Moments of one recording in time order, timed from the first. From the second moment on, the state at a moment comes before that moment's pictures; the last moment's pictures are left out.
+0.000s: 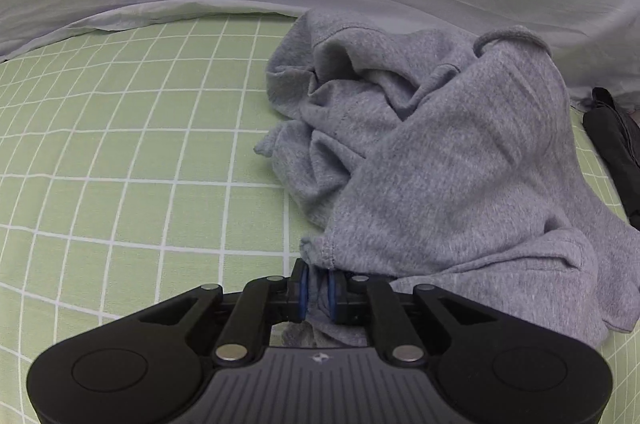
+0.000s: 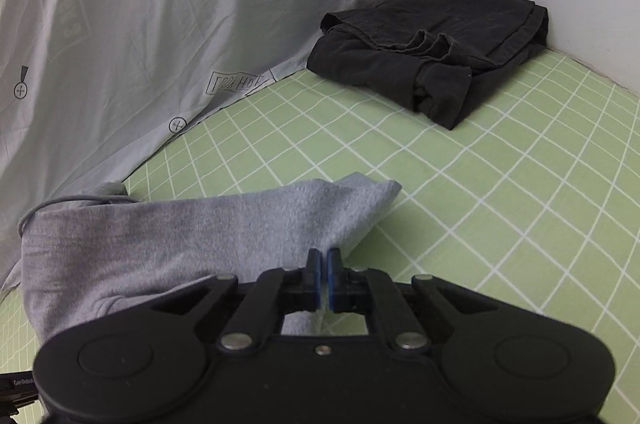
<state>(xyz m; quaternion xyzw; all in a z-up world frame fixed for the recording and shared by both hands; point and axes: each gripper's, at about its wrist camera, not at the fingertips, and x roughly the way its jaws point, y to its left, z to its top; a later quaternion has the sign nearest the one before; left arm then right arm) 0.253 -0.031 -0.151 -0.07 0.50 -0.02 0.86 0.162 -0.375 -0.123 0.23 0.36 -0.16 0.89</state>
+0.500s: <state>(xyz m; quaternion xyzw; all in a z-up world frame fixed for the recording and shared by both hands) 0.180 0.071 -0.115 -0.16 0.46 0.00 0.87 0.193 -0.173 -0.075 0.14 0.34 0.10 0.92</state>
